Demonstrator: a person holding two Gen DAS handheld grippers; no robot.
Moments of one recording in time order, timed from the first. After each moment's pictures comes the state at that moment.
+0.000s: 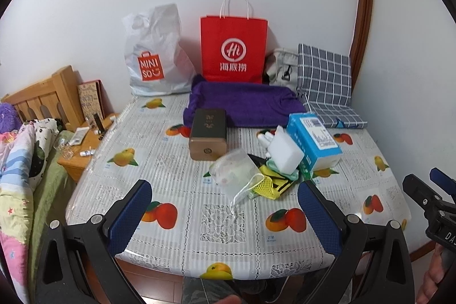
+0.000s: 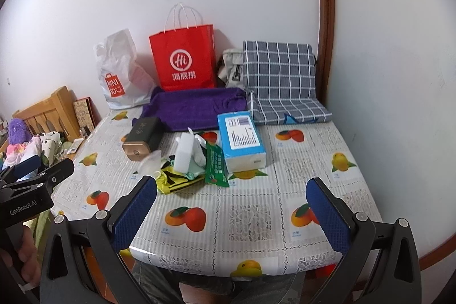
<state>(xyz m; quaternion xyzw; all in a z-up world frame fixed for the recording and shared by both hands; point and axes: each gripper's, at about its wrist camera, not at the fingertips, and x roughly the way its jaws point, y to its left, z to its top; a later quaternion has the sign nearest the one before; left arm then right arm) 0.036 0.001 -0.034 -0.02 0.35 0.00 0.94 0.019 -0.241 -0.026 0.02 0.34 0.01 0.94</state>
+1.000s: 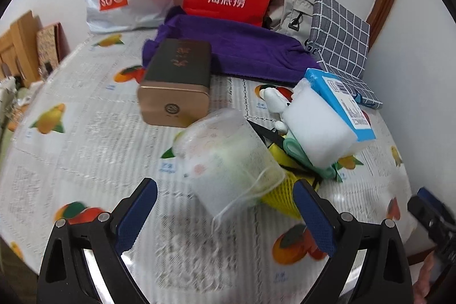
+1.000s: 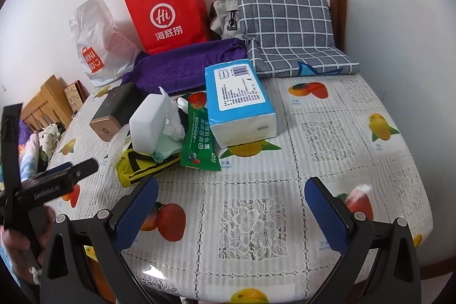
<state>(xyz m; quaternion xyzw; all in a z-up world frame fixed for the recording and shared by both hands) 0.158 0.000 -0.167 -0.09 0.45 -0.06 0.89 0.106 -0.263 -0.137 0.07 0.41 0.04 0.91</state>
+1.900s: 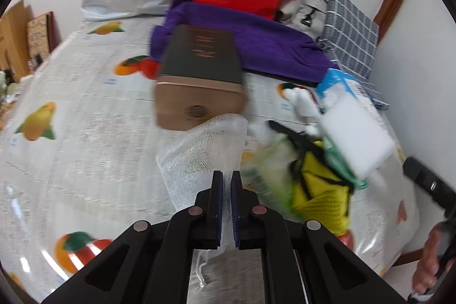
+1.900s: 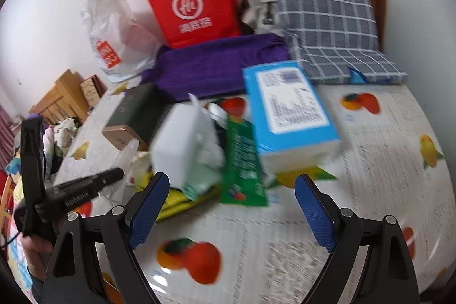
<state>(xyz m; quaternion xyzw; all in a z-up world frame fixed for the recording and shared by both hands) 0.182 0.040 -0.191 -0.09 0.47 -0.07 0.88 0.169 -0.217 -0.146 0.07 0.42 0.11 0.90</state>
